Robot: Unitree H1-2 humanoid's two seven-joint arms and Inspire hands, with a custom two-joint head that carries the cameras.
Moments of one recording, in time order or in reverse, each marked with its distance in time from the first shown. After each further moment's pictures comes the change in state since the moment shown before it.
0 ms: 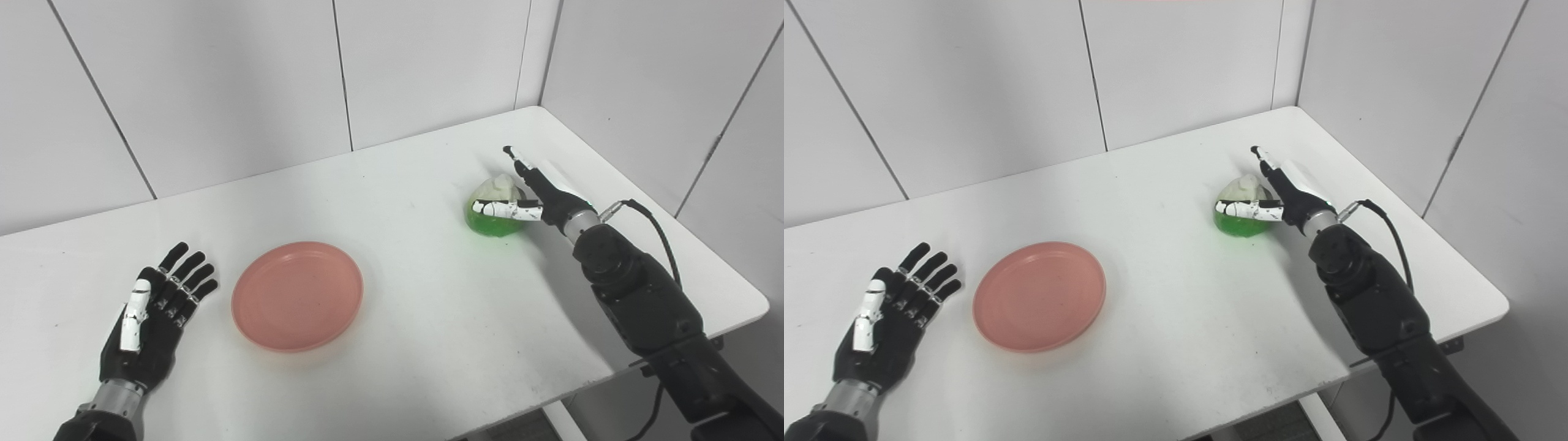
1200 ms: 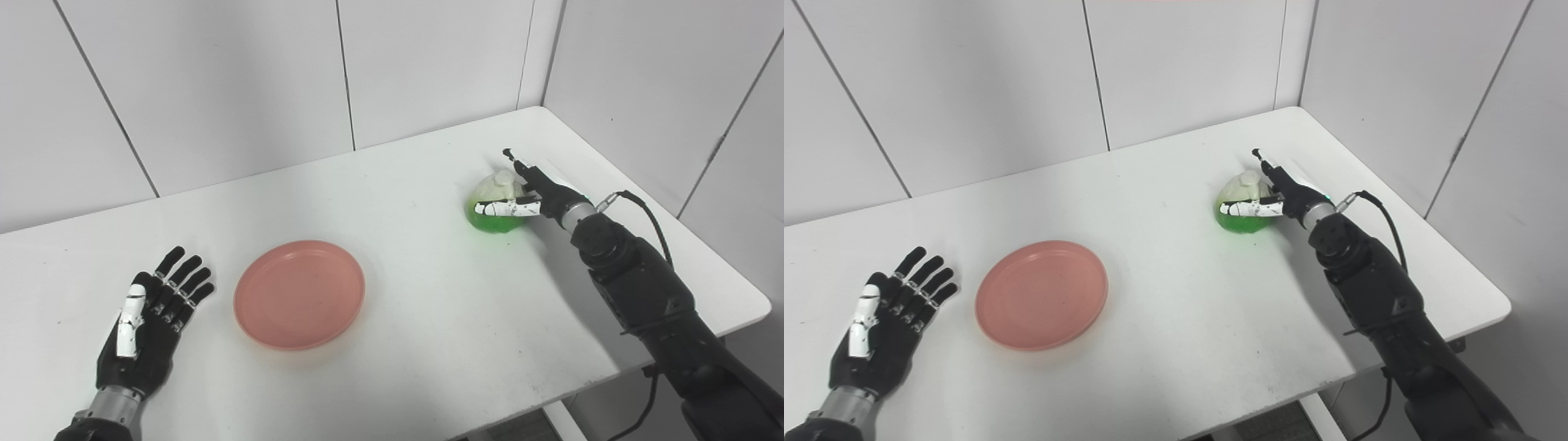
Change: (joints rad) left arm 0.016 -0.001 -0.002 -0.023 -0.001 0.009 0.009; right arm -0.071 -0.007 0.008 0.175 0.065 -0.008 -0.013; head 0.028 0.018
